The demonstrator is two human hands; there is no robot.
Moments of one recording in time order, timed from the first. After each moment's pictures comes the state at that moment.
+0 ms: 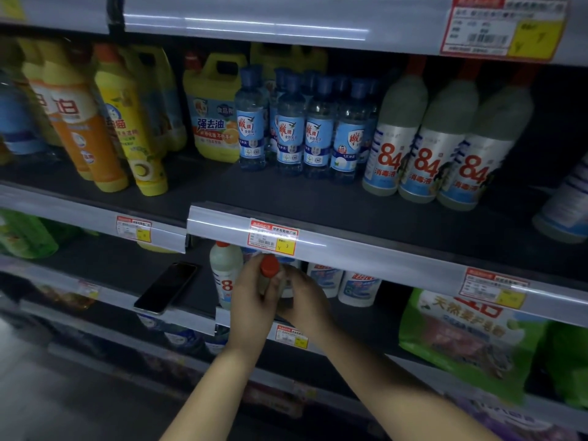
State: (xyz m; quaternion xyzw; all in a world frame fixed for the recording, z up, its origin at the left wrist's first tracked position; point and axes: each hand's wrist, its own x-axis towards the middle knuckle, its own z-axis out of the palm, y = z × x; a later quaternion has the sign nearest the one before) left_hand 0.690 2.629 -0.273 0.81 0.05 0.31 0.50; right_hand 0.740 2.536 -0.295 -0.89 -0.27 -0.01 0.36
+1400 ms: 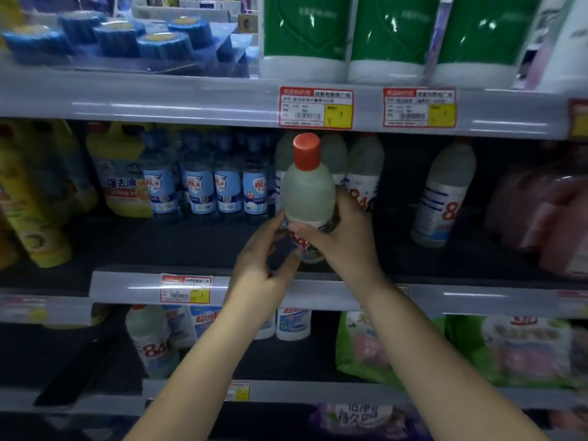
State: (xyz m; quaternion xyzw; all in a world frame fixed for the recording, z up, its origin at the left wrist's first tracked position) left_hand 0.720 2.537 -0.151 0.77 -0.18 0.20 0.58; right_hand 0.752 2.405 -0.120 -0.77 -0.19 -0.28 0.54
